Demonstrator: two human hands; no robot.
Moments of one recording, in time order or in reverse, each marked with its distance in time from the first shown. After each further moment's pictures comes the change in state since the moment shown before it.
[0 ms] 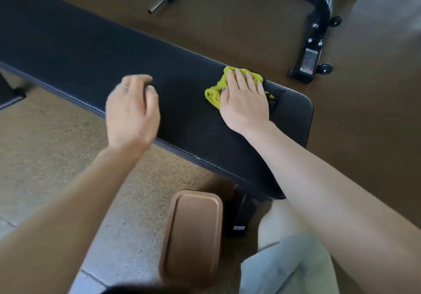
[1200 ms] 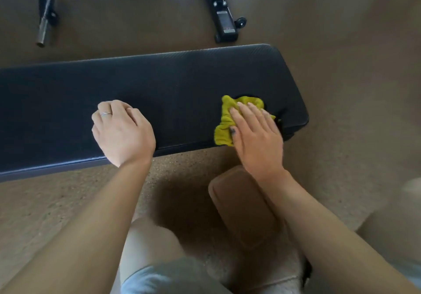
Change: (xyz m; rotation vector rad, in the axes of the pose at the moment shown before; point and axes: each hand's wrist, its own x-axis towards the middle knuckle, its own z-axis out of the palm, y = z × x) left_hand 0.054 -0.084 0.019 0.011 -0.186 0.078; right_hand -0.156 -0.103 0.050 -0.178 0.495 0.376
